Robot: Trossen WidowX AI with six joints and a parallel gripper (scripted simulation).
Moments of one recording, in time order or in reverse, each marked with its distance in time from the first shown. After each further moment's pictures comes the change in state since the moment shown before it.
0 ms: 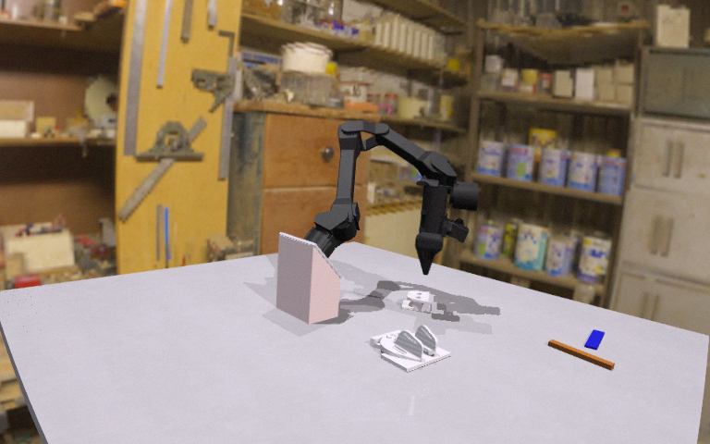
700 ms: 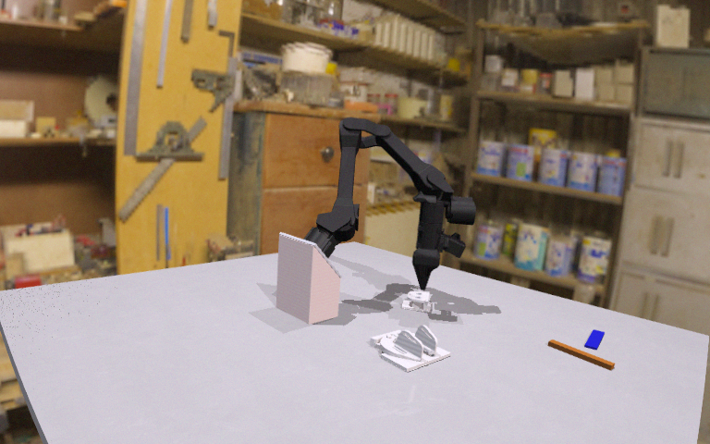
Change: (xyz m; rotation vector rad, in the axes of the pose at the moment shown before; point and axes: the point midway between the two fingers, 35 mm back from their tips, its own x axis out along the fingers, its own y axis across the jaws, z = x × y) arm 0.038 0.006 -0.003 -0.011 -0.009 0.015
